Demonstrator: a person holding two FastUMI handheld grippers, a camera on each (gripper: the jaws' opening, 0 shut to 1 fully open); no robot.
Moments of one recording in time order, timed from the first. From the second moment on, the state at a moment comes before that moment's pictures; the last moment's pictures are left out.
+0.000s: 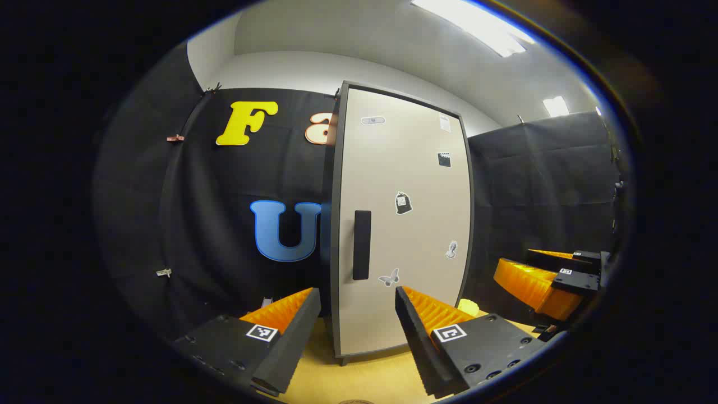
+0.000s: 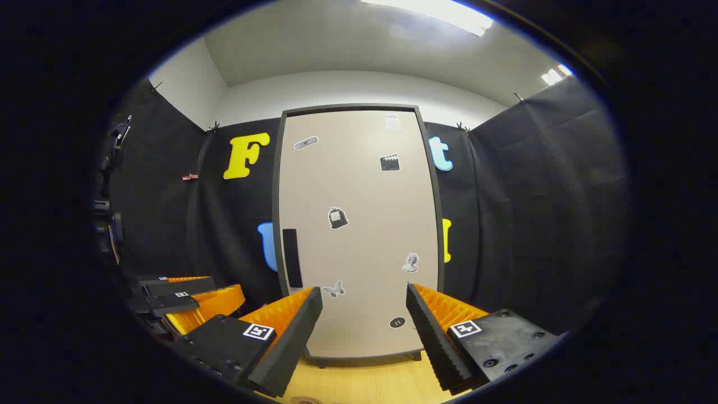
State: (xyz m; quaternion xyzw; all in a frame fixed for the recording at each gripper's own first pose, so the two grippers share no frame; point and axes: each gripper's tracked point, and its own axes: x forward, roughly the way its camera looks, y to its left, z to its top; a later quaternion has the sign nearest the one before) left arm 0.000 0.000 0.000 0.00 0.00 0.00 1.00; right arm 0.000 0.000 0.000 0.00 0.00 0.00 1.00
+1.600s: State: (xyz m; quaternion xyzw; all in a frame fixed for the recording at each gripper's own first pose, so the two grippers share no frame) left arm -0.018 0.027 -0.009 0.00 0.01 0.02 1.00; right arm 0.033 0.074 -0.001 -0.03 0.00 0.07 1.00
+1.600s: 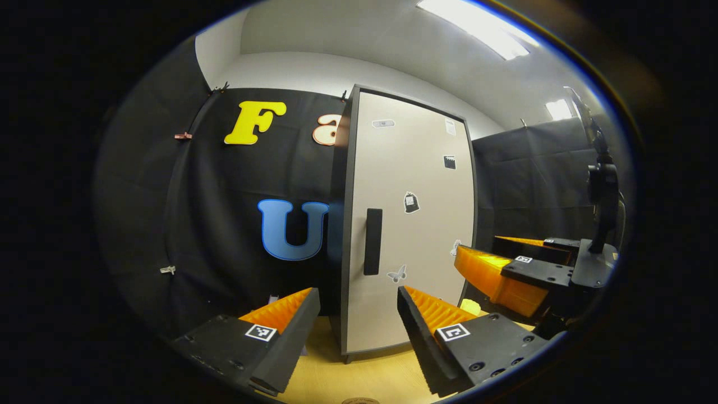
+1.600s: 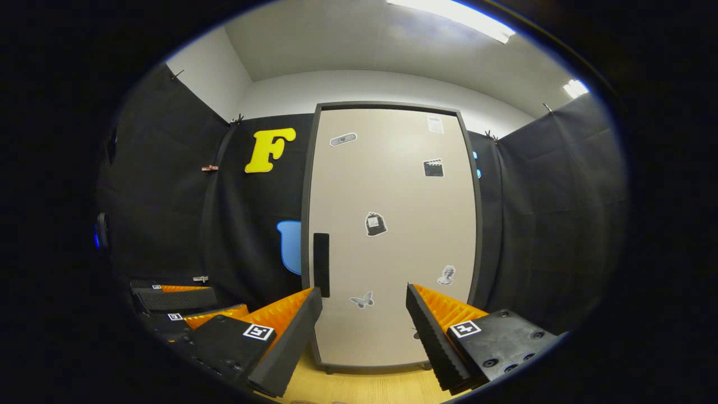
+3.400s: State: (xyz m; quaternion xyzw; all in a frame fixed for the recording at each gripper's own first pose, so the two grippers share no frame) left arm -0.019 0.157 -0.040 -0.04 0.04 0.13 0.99; right arm 0.207 0.157 -0.057 -0.04 0.01 0.03 1.00
